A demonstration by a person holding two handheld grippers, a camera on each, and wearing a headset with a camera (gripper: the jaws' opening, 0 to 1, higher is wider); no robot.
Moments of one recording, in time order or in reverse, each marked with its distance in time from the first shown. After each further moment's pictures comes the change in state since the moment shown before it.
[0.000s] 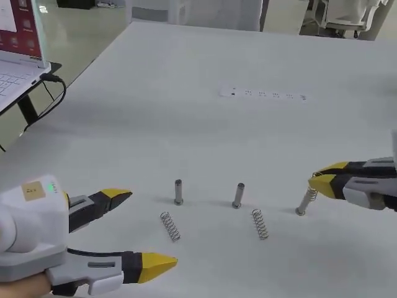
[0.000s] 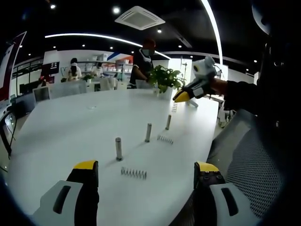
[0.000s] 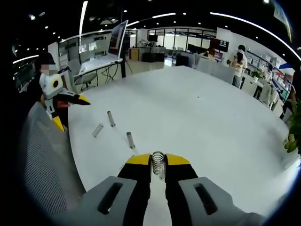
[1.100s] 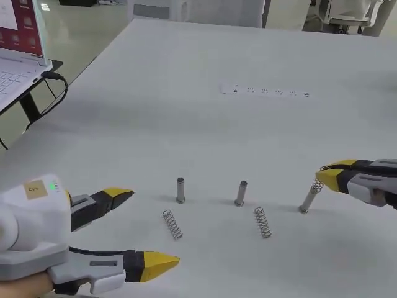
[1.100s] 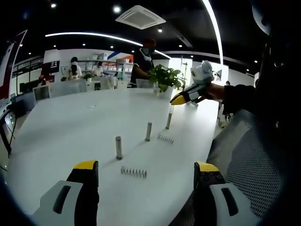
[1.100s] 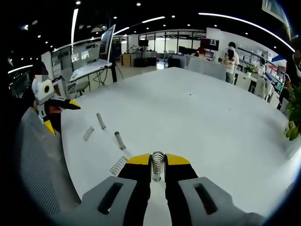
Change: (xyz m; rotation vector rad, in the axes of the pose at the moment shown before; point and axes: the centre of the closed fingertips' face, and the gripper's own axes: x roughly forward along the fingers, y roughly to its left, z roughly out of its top) left arm 0.000 0.000 -0.002 -0.007 0.006 0.000; right arm 0.015 -0.017 -0.016 0.064 -0.025 -0.029
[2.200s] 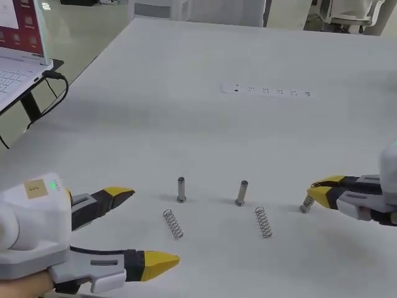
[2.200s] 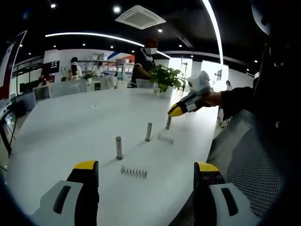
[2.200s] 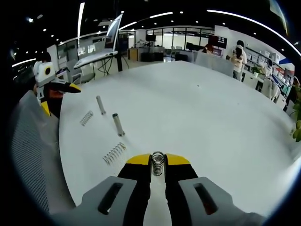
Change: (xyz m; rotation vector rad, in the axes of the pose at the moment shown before) left arm 0.000 0.000 0.001 0.002 0.001 0.002; right arm 0.027 0.004 -0.036 -0.059 0.042 0.052
